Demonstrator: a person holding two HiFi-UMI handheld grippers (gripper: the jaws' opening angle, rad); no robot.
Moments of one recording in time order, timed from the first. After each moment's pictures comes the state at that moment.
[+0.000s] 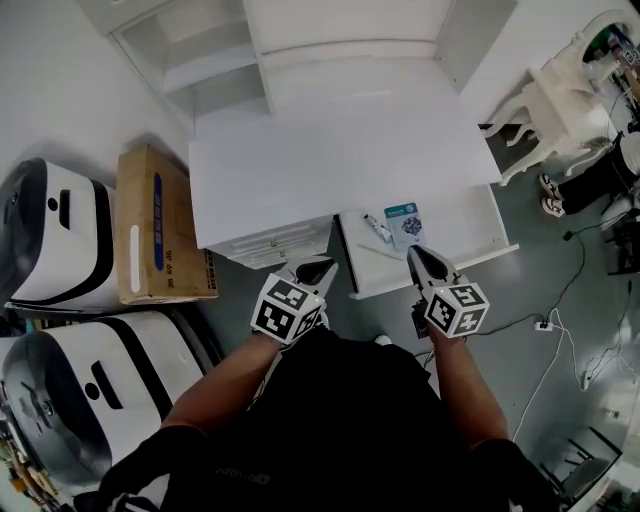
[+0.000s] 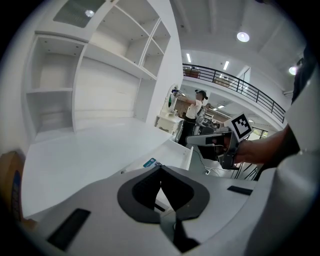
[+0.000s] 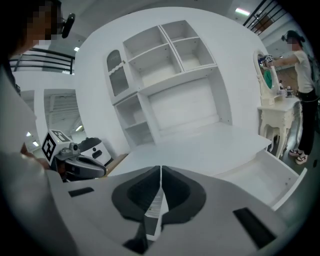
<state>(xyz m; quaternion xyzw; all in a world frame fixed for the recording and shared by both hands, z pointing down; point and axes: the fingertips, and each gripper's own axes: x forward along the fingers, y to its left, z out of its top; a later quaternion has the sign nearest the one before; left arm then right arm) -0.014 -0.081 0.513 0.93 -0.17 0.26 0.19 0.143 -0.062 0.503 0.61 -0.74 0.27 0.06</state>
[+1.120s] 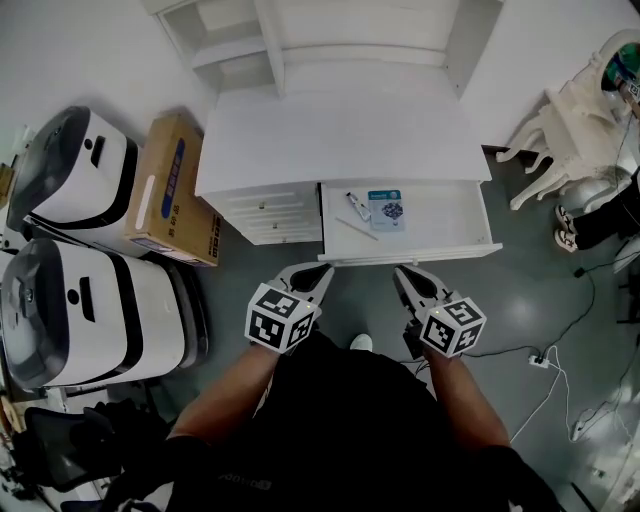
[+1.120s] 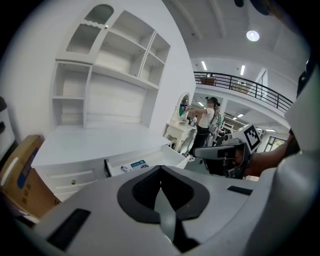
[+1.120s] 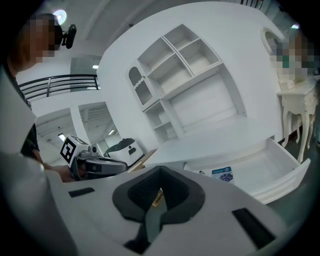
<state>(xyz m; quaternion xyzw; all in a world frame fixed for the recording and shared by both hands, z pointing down) 0.057 0.073 0.479 0.91 -0.30 0.22 0.21 0.185 0.089 0.476 0.47 -0.83 0.28 0.02</state>
